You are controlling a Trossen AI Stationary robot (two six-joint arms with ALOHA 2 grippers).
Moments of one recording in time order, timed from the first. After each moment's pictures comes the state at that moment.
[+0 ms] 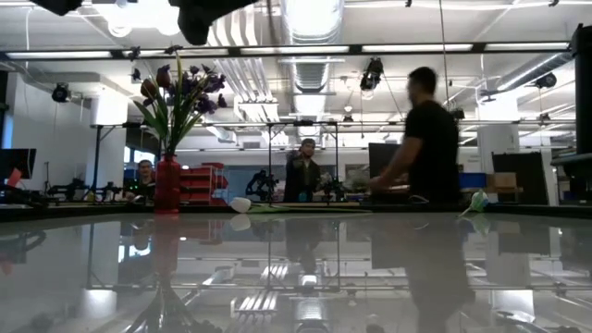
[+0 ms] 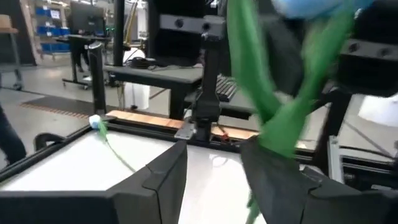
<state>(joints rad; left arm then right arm) -0.39 1.35 0.66 0.73 -0.56 -0.11 0.26 1.60 1.31 0.09 0.21 0.01</state>
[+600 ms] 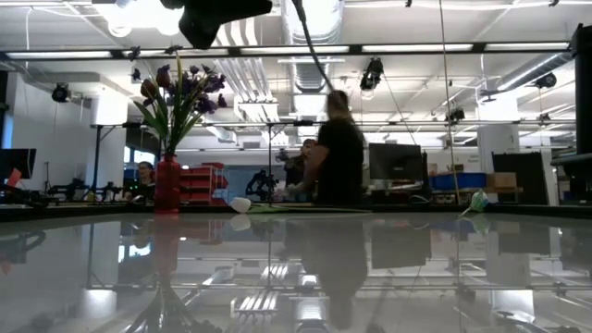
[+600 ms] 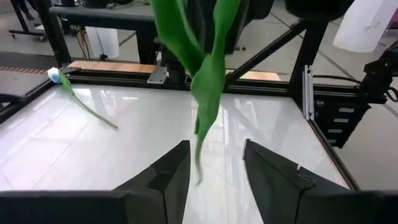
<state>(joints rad) -0.37 1.33 0.78 0.31 -0.38 -0.18 0.26 1.56 1.31 -0.10 0.21 0.05</state>
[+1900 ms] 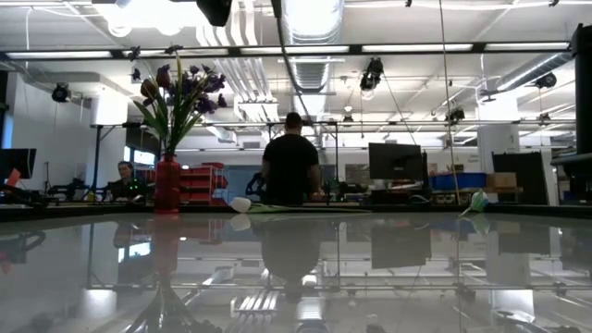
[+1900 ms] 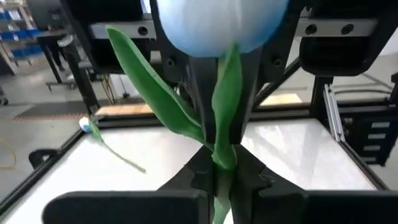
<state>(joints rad) -0.35 1.36 0.82 0.44 -0.42 0.03 0.26 1.59 1.31 0.00 0.28 0.00</state>
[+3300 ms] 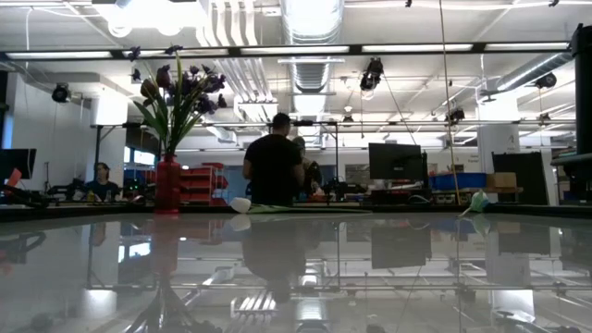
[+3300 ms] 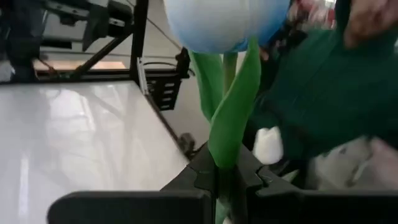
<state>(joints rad) -0.41 0.56 1.07 -0.75 0.25 -0.23 0.37 1.52 1.42 -0.30 0.53 0.13</state>
